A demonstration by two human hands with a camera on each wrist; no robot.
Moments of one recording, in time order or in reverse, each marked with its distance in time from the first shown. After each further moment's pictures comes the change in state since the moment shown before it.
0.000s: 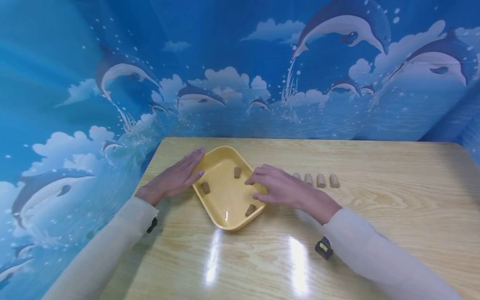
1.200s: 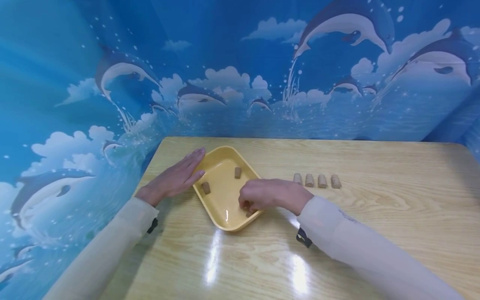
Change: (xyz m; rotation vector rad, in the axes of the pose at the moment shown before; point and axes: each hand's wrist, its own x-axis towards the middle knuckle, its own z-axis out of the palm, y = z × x) left_hand 0.001 0.000 0.000 -0.001 0.005 0.008; right_hand 0.048 -0.011 0.015 0.112 -0.567 -0.063
